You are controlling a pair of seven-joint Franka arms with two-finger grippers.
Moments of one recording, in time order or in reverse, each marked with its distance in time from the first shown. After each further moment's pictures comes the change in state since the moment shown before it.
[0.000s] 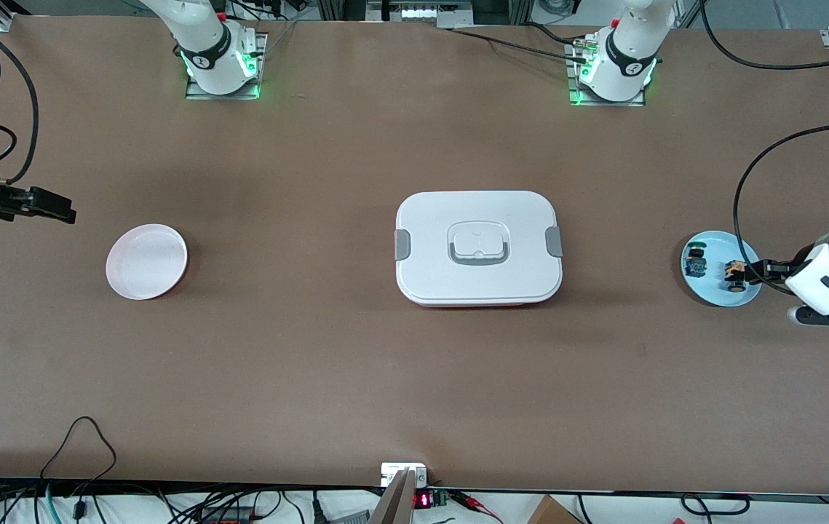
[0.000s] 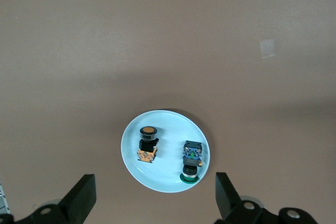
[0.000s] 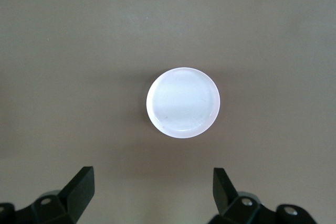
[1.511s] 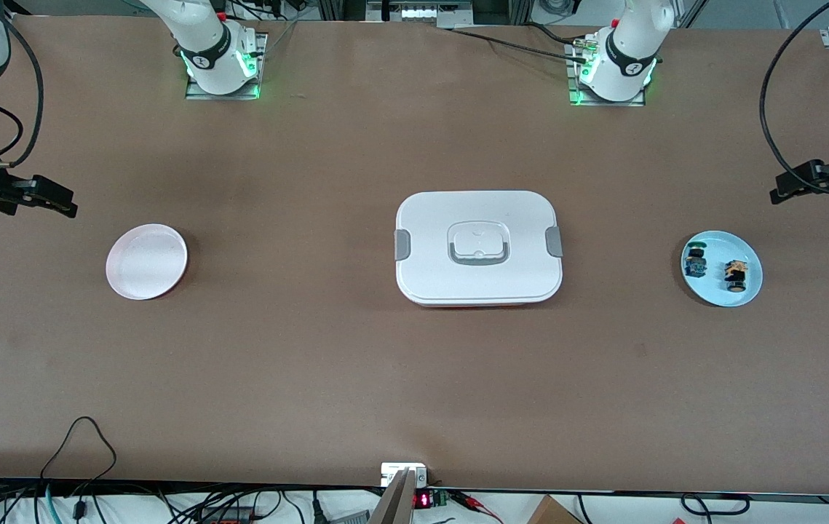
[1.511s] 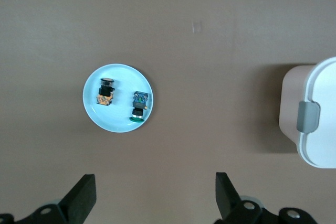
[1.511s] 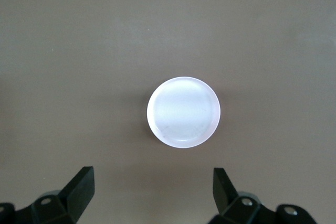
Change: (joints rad) left arm -0.499 -0.387 0.606 -0.079 -0.438 -0.202 0.100; right arm -0.006 -0.111 0.007 -0.150 0.000 0.134 0.000
